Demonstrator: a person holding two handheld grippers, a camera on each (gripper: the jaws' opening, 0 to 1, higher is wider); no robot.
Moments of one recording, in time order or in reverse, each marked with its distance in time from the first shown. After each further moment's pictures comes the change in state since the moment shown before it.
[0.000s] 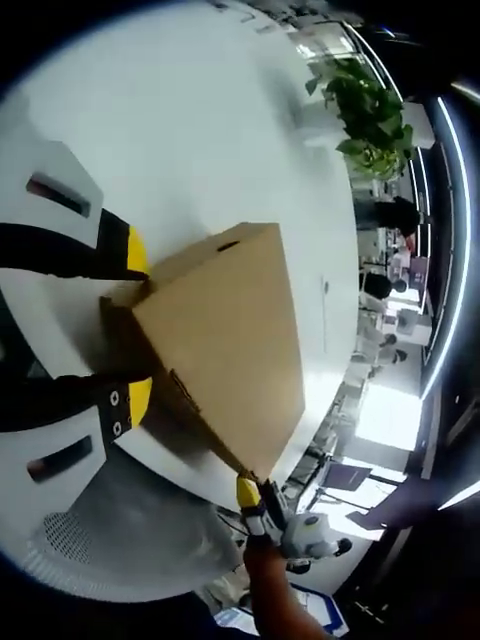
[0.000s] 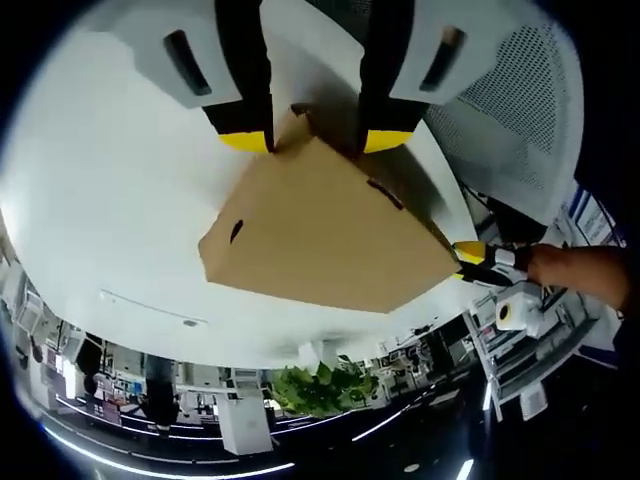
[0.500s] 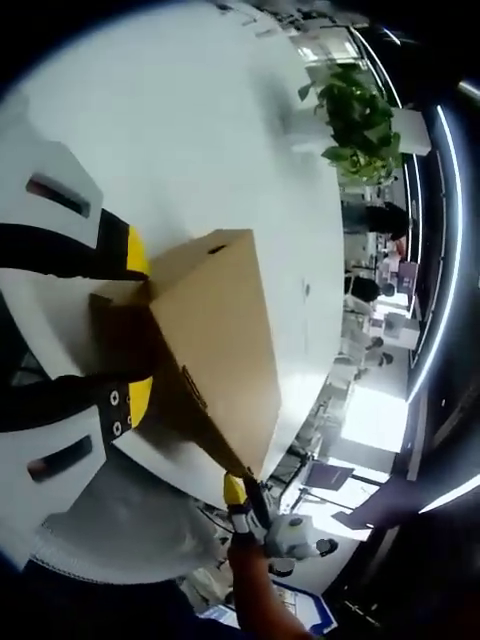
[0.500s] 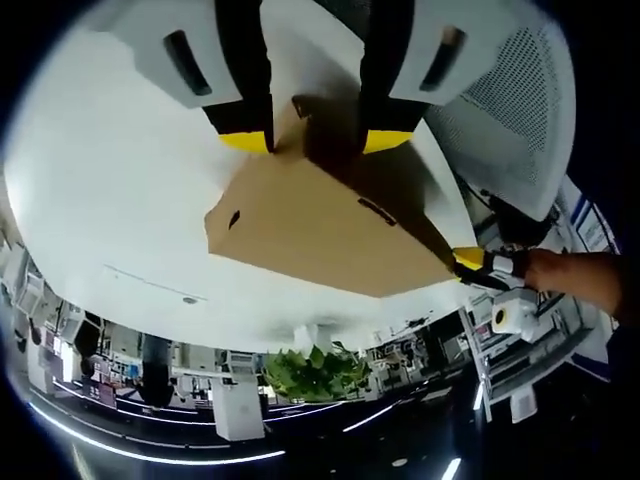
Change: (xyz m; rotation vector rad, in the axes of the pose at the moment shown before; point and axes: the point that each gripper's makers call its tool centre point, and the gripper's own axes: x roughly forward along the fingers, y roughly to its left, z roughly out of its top) left arm -0.016 -0.003 0.025 -0.022 -0.064 0.000; right arm -0.014 0.004 0.021 -0.060 -0.053 -0.008
